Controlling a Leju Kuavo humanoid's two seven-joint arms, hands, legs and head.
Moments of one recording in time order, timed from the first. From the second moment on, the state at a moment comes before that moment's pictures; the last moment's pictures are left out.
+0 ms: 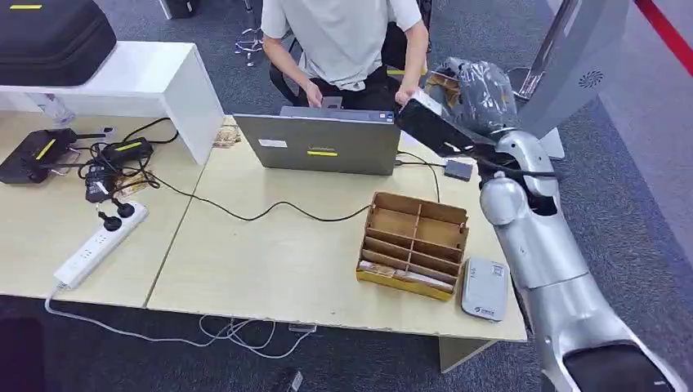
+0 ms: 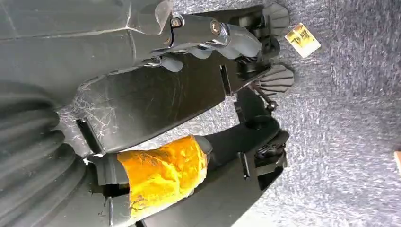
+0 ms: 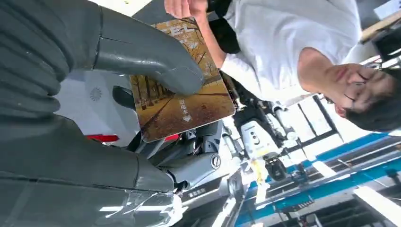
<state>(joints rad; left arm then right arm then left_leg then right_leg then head) -0.10 -0.09 -0.85 -0.14 1.01 0.24 0.01 -0.90 0.08 0.40 -0.87 0.79 -0.11 -0.13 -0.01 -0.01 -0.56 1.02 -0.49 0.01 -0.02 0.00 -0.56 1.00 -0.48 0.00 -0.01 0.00</state>
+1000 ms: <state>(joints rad) -0.11 -0.09 -0.91 -0.14 1.00 0.20 0.07 -1.05 0.24 0.40 -0.44 0.83 -0.15 -0.03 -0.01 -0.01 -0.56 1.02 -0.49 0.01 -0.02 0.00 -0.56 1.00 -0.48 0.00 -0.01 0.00</state>
